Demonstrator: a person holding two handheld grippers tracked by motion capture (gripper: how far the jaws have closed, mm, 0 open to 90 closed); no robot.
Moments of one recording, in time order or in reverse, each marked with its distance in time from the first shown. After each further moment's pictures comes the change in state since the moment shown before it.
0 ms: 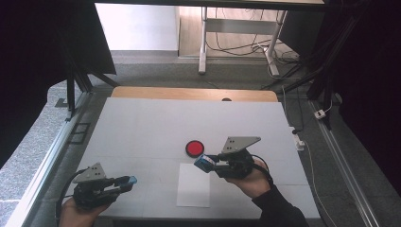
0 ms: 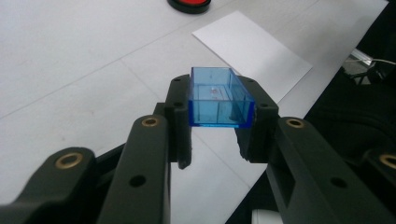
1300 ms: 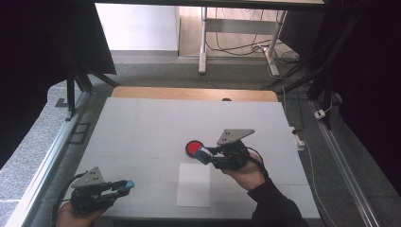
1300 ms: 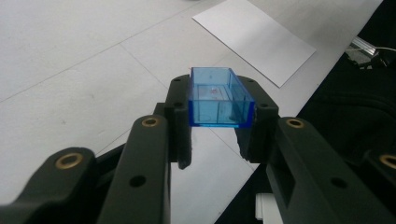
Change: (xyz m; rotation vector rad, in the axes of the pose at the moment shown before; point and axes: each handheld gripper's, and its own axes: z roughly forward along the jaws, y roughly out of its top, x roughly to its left) left arm 0.001 -0.012 -0.001 0.028 0.000 0.014; right arm -0.016 0.009 0.015 0.025 -0.062 0.026
